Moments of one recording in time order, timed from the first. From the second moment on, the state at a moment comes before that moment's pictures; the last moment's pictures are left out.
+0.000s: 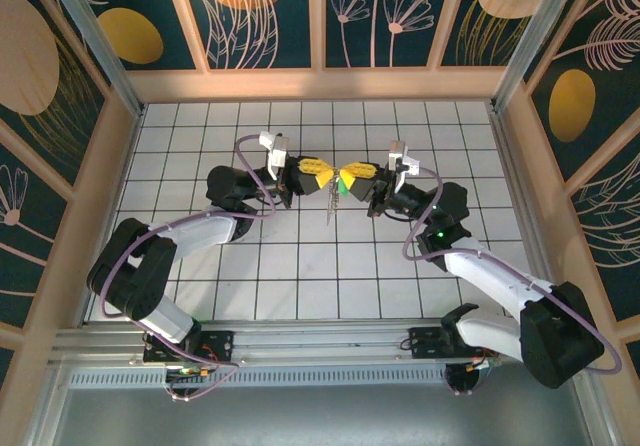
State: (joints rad) left arm -0.56 1.58 0.81 1.36 0.98 -0.70; right arm 0.52 1.13 0.57 0.96 -0.70 0.50
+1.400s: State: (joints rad) left arm -0.57 1.58 0.81 1.35 0.95 -0.68; right arm 0.52 1.12 0.52 0.99 -0.69 0.55
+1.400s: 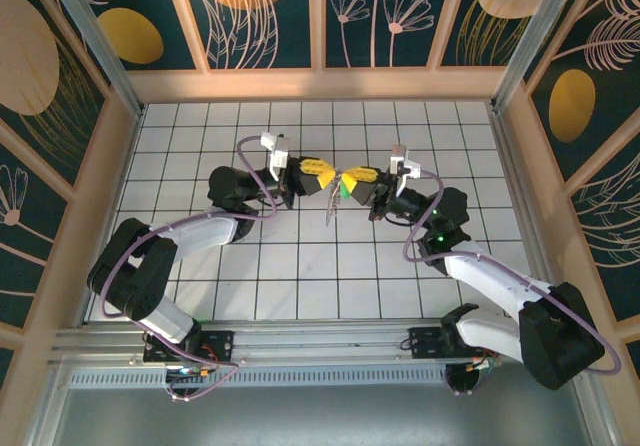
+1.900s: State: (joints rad) left arm -0.57 1.55 0.79 1.40 0.90 -0.66; right arm 0.50 1.14 0.51 1.02 -0.71 0.65
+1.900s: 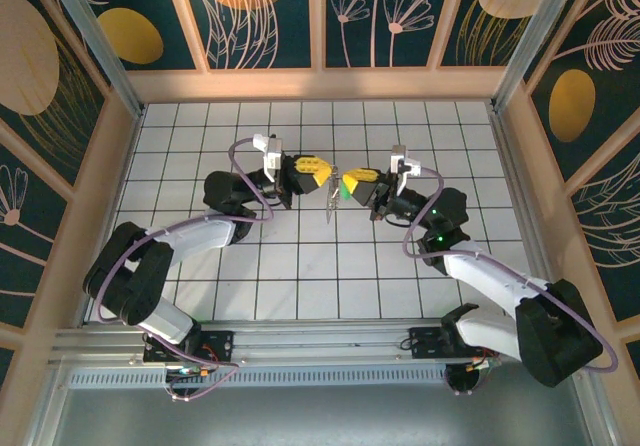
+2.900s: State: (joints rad) left arm -0.57 1.56 0.78 1.48 0.85 -0.65; right arm 0.54 1.27 0.55 1.34 -0.66 0.92
